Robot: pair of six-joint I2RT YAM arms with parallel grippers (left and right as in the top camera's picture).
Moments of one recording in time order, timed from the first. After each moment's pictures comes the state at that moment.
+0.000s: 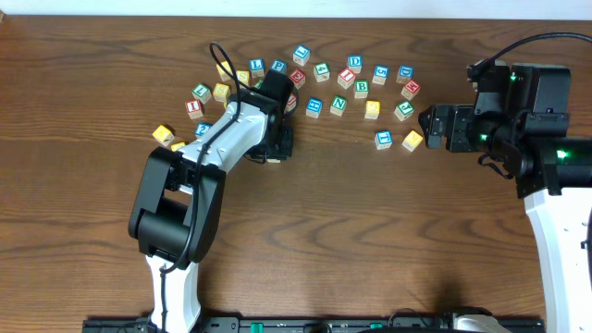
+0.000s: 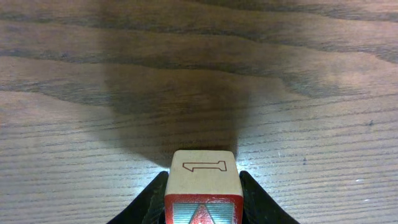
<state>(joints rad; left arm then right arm) -0.40 2.08 1.46 -0.81 0.05 -0.33 0.00 1.30 1.37 -0.95 -0.21 0.06</state>
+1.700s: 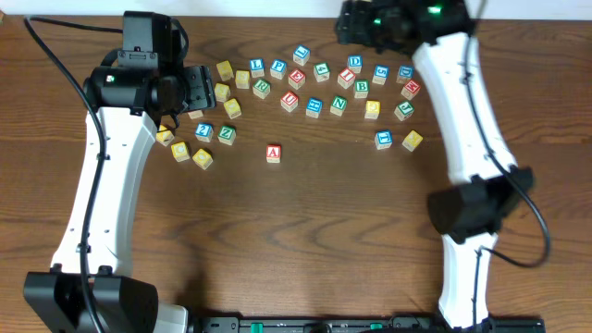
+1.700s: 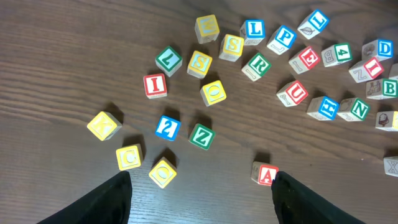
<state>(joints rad) -0.06 1.63 1.62 -1.01 0.04 -0.23 0.30 2.27 2.49 -1.11 -0.13 0.40</state>
